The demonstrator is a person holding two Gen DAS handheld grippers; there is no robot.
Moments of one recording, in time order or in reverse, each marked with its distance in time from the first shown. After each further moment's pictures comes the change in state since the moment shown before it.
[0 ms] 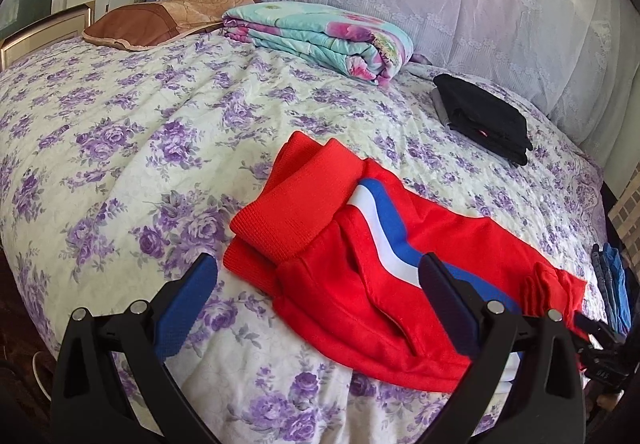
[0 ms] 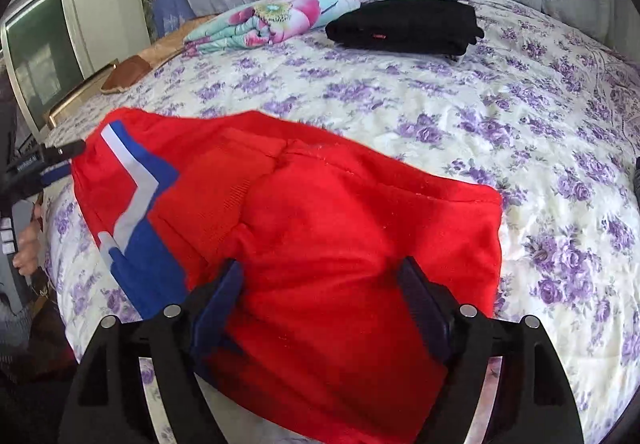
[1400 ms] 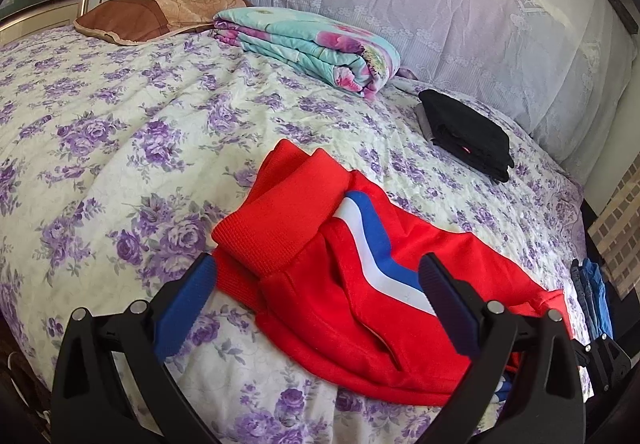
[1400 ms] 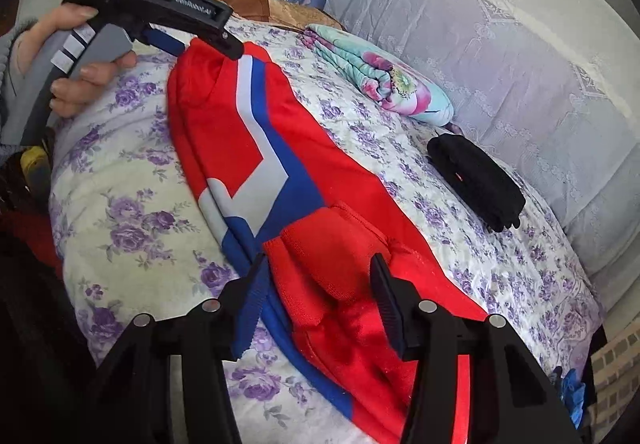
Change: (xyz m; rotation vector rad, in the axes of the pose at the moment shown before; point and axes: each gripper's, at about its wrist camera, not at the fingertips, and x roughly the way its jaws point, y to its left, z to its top) left arm 0.006 0.007 0.001 -0.045 -0.046 -0.093; right arm 0.008 0.145 -0.034 -0.715 -0.054 -0.222
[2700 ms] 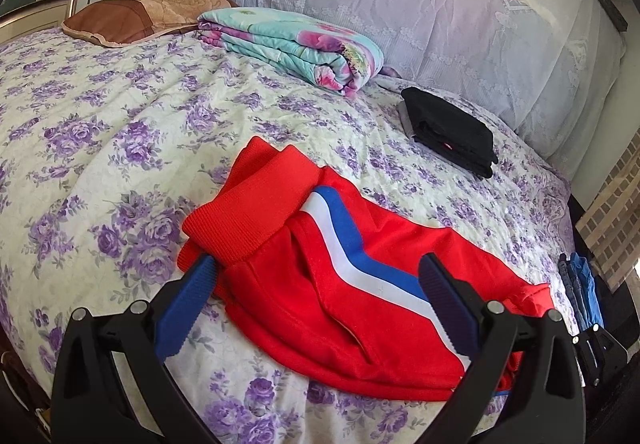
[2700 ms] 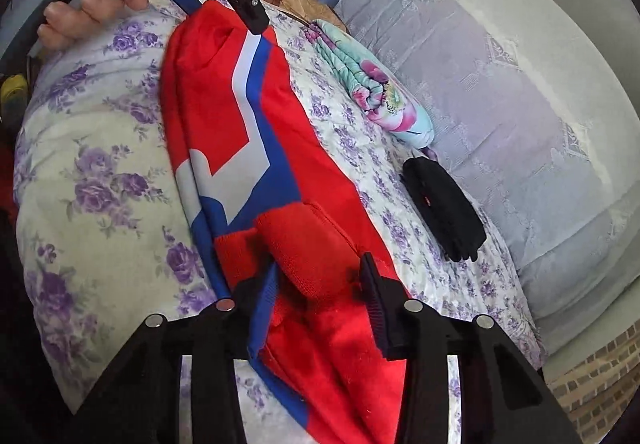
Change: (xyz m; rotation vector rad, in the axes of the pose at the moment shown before) left arm -0.006 -0.013 -0.004 0.010 -0.001 -0.048; right arm 0.000 0.015 0.000 -0.182 -0.014 -0.112
